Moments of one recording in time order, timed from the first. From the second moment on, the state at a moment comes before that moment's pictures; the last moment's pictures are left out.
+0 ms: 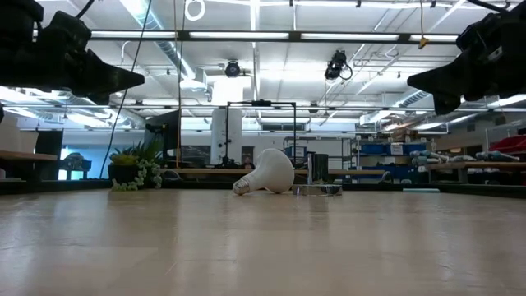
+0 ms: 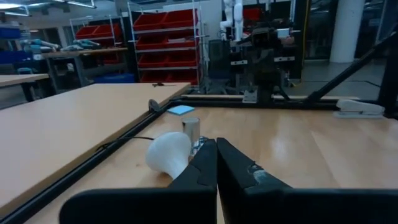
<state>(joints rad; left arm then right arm) 0.00 0.01 0.01 0.05 -0.28 0.05 -0.12 0.02 0.01 0.02 0.03 0.09</state>
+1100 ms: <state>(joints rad) 0.05 0.01 0.01 0.05 -0.28 0.07 -0.23 0.05 0.01 0.03 0.07 0.05</state>
